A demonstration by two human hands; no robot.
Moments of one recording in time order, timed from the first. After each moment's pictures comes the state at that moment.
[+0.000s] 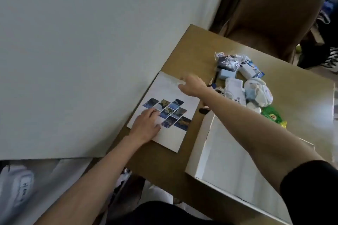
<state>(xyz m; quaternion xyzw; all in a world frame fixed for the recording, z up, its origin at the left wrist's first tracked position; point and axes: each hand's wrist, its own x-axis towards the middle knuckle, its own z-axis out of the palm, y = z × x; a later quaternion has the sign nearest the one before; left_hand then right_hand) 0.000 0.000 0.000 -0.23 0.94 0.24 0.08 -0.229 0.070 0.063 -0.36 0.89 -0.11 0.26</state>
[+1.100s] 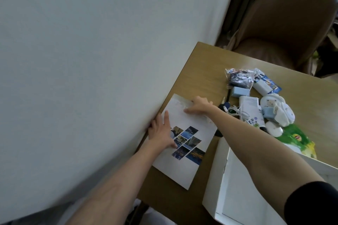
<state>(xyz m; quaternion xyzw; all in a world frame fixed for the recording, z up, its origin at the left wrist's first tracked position) -0.066 -0.026 0.017 -0.32 0.90 0.19 0.23 -0.259 0.043 0.013 -0.28 0.88 -0.11 0.37</state>
